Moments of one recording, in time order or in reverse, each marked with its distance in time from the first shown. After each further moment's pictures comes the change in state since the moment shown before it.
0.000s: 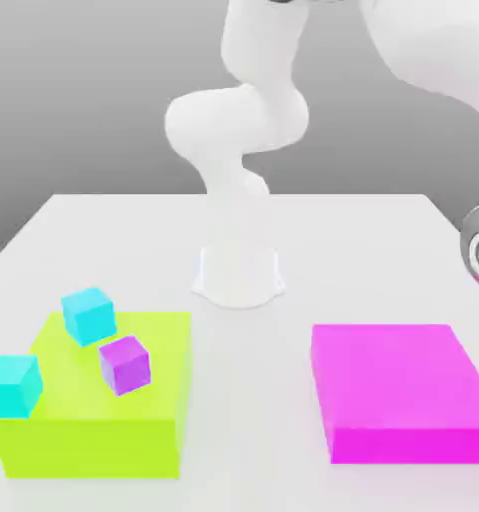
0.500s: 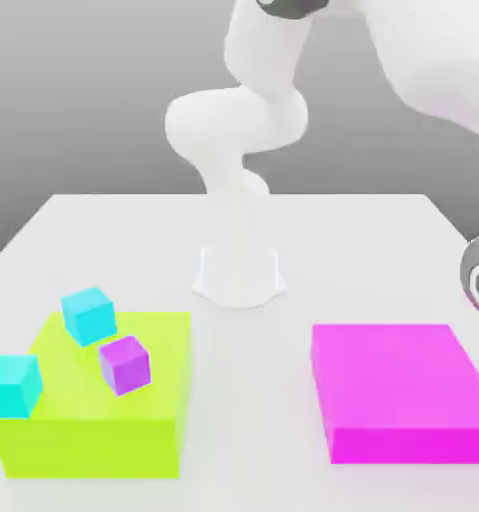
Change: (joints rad) arm -0.056 -0.136 -0.049 -0.053 0.022 -0.079 0.009
